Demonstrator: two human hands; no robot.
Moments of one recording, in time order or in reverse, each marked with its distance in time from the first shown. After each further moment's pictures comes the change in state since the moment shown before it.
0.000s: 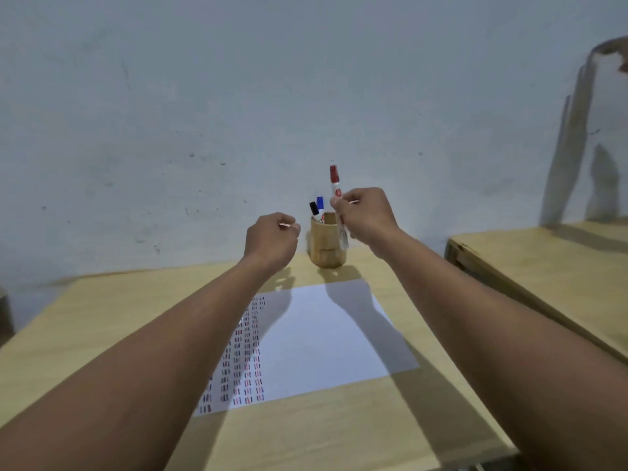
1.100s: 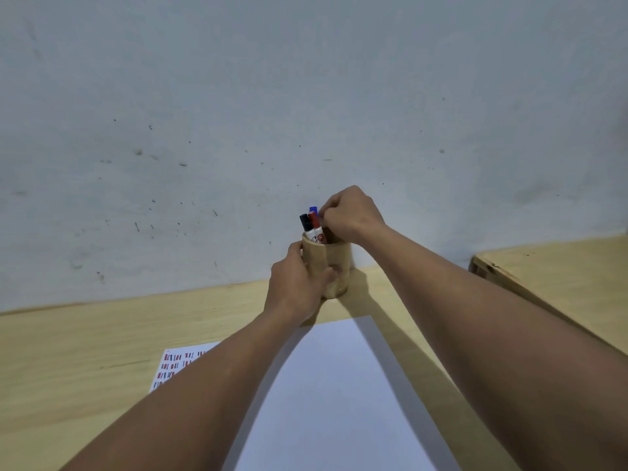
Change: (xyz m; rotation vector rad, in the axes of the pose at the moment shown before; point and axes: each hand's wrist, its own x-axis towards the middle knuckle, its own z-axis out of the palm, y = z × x) left_hand 0.062 -0.051 0.104 -0.061 -0.067 0.057; right_hand 0.118 0.043 0.044 -0.325 -0.101 -0.008
